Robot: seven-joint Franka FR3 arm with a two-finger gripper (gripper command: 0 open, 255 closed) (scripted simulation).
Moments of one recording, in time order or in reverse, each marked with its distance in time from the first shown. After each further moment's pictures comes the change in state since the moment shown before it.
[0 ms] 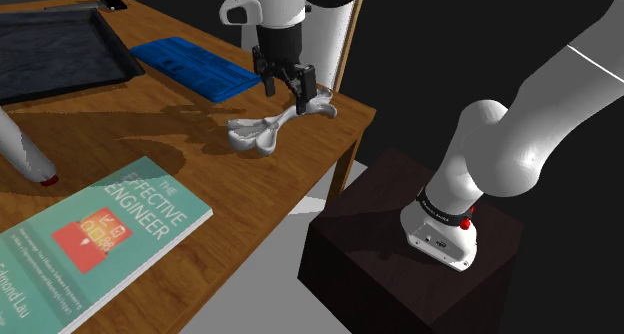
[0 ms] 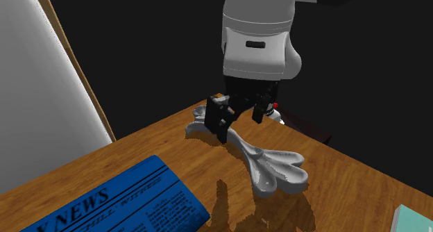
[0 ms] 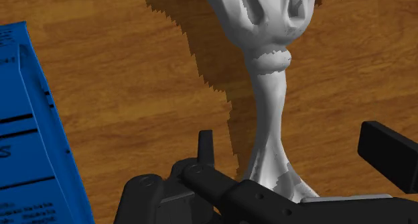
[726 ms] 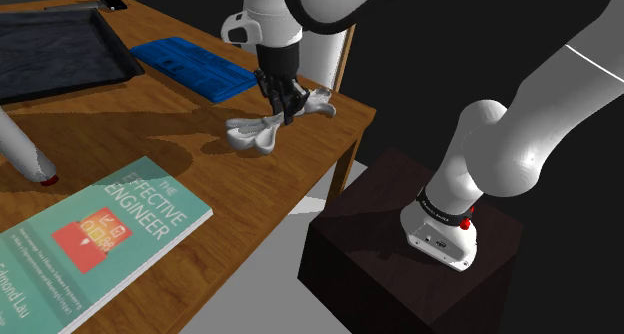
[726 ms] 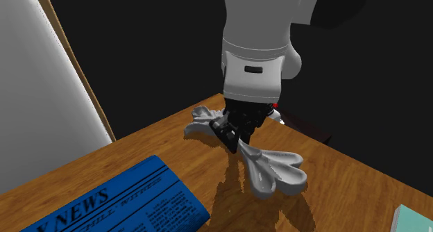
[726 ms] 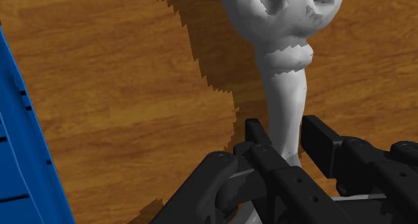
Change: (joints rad) arm 0.002 0.015 0.002 -0.062 -0.003 0.090 -0.002
